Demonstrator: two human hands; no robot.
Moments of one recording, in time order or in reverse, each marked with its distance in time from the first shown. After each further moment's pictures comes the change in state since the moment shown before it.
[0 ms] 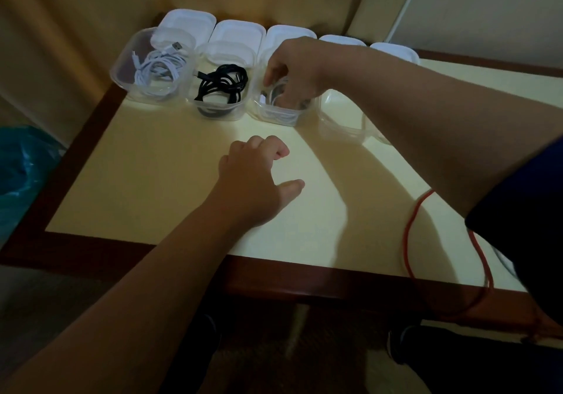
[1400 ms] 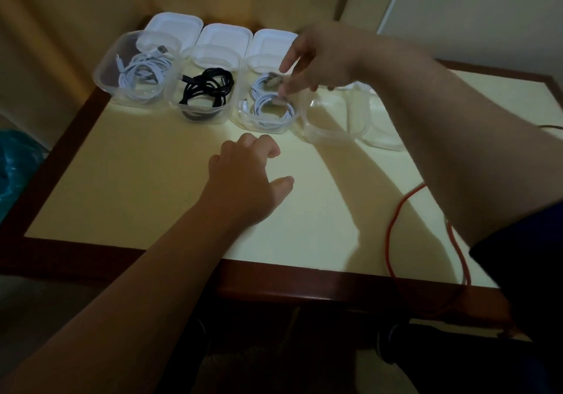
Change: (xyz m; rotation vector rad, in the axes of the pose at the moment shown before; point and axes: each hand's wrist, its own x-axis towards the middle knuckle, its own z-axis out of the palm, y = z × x) left_hand 0.006 0.013 0.005 0.039 0.035 0.018; right_hand -0.048 0.032 -0.029 0.253 0.077 0.132
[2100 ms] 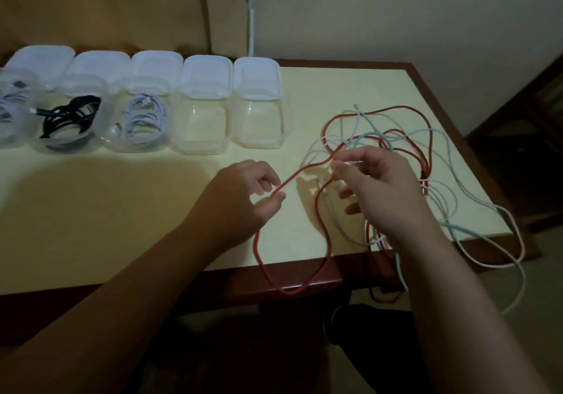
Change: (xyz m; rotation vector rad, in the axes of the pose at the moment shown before) left_hand -0.009 0.139 0.071 -0.171 -0.119 0.365; right_hand -0.273 0.146 0.055 0.870 0.611 0.447
